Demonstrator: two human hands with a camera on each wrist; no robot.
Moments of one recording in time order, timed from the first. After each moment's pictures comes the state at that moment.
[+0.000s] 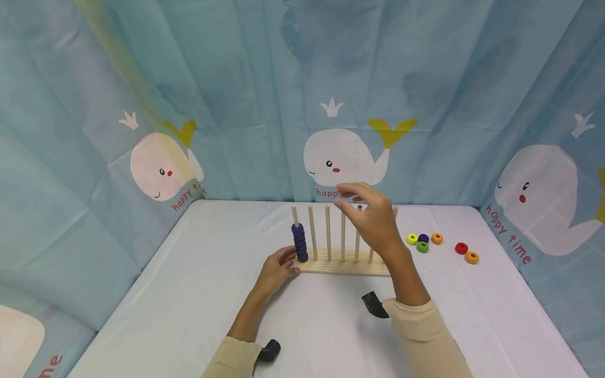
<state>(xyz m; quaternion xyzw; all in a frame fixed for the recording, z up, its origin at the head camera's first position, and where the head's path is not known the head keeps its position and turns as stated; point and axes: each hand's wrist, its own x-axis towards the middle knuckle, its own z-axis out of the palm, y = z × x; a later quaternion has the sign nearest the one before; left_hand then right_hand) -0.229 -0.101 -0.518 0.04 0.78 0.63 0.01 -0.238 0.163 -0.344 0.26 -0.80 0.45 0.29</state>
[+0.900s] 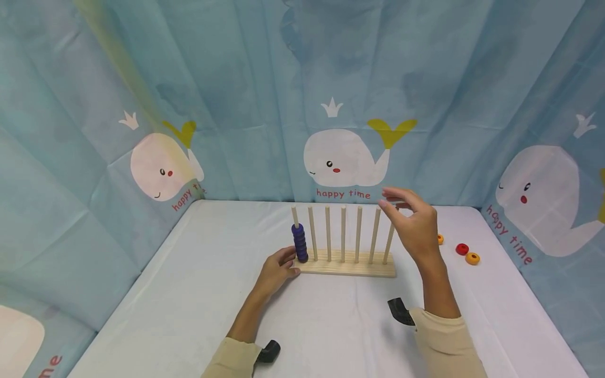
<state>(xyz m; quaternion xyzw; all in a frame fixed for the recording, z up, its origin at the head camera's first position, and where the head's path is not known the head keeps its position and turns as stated) -0.230 -0.101 -0.520 0.04 0.77 0.63 0.01 -0.229 0.227 -0.366 0.14 -0.81 0.48 0.31</state>
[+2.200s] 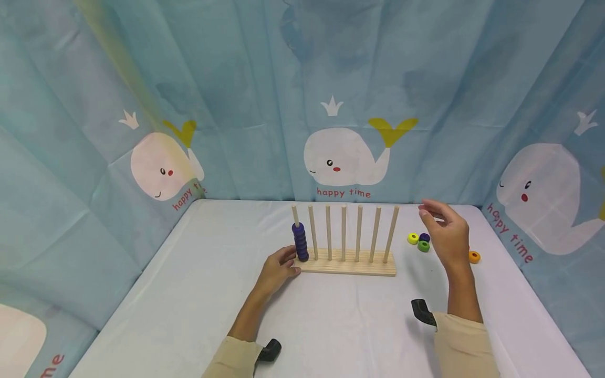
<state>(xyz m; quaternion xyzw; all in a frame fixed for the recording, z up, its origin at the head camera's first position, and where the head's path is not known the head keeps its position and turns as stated) -0.231 -0.102 -0.521 0.04 0.79 0.61 0.01 -0.239 0.296 -0.413 -0.04 -0.85 0.47 0.24</state>
